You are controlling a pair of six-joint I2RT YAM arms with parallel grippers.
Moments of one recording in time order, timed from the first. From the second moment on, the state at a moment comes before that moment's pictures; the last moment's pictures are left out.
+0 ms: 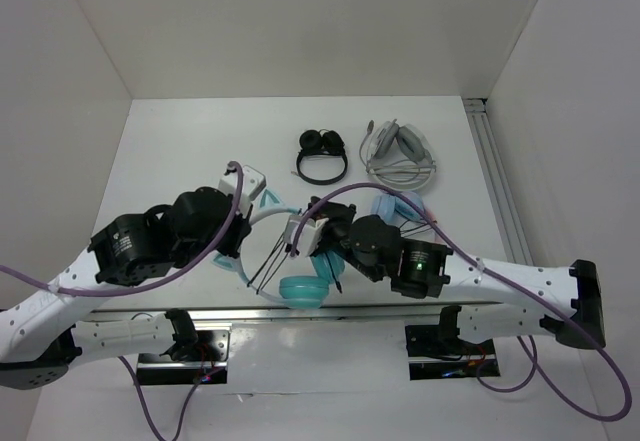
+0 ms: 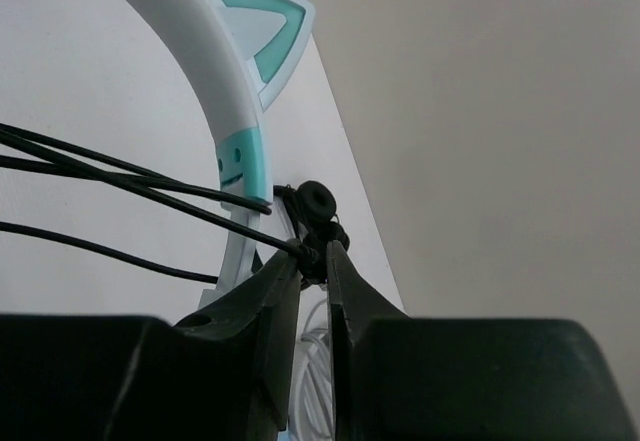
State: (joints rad) left arm -1.02 0.95 1.35 -1.11 -0.38 -0.27; right arm 1.27 1.09 0.94 -0.01 0.50 -0.84
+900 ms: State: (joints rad) left arm -1.00 1.01 1.35 -1.32 -0.47 -0.38; right arm 0.85 1.12 1.07 -0.02 0.56 -0.58
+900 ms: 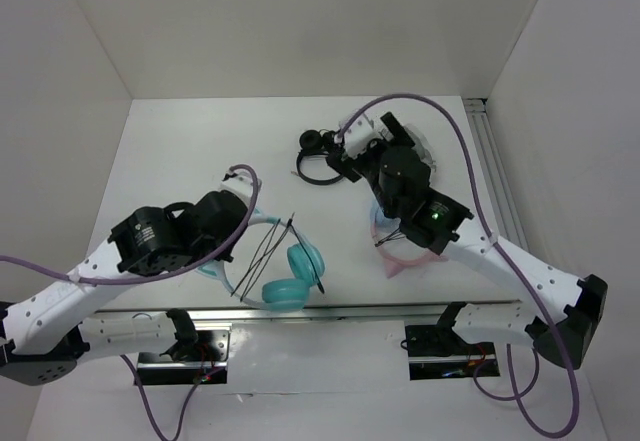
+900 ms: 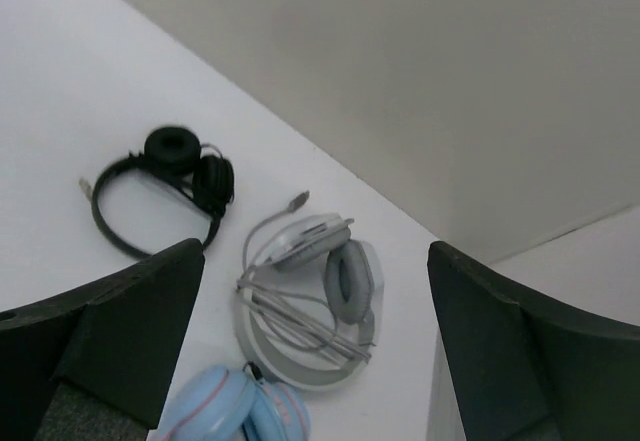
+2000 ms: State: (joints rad) left arm 0.06 1.68 1.33 -0.73 -0.38 -0.51; right arm 0.92 0.92 1.09 -0.33 0.38 0.16
